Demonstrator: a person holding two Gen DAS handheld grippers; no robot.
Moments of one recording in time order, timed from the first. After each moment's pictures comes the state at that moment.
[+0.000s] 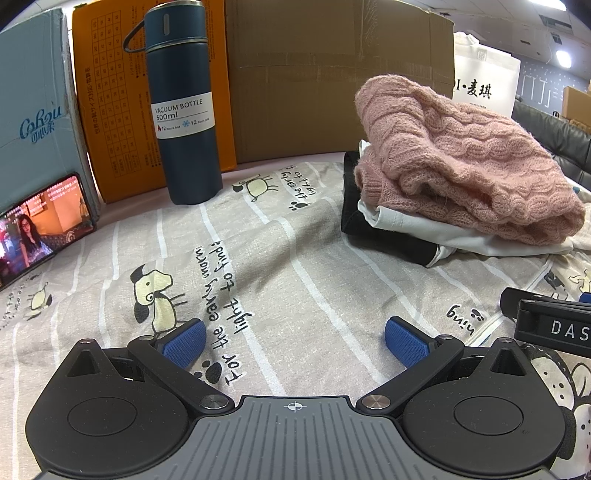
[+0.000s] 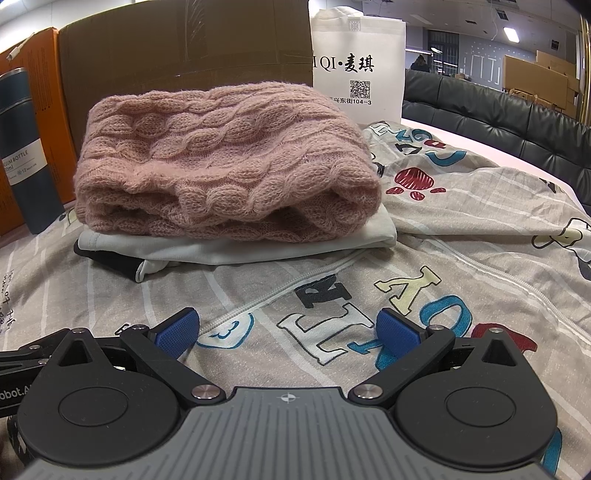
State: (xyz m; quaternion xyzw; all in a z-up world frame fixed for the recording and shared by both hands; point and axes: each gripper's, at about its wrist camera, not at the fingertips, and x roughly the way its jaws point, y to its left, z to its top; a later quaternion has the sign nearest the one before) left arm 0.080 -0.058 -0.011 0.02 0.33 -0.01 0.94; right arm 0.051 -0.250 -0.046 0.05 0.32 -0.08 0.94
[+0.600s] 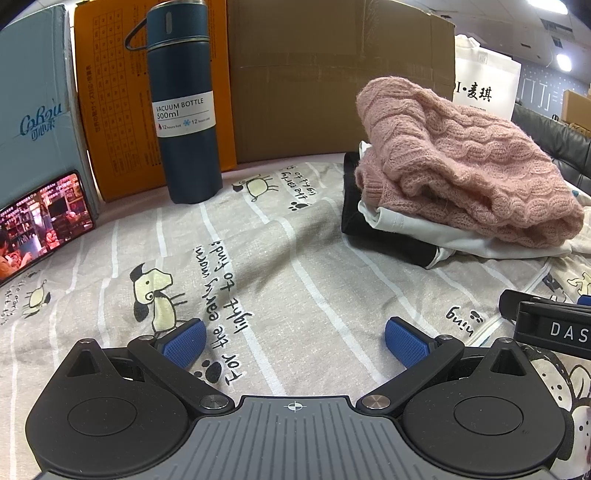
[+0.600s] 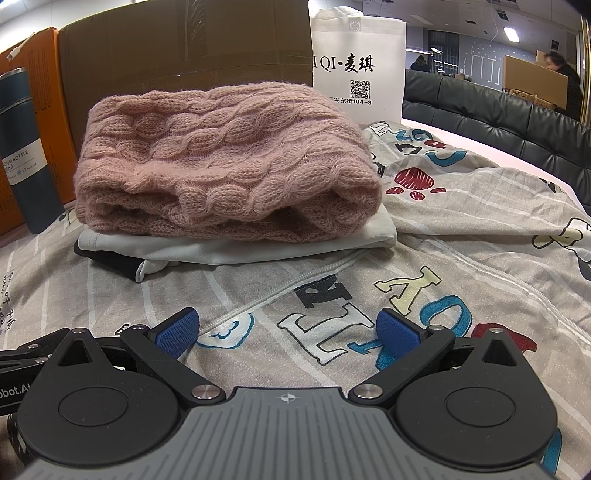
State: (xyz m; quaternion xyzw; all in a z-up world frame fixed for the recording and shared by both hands) left arm 0.079 -0.057 -0.011 0.01 0.33 -0.01 0.94; right arm 0.051 -0.249 -0.046 0.05 0.32 -0.08 0.94
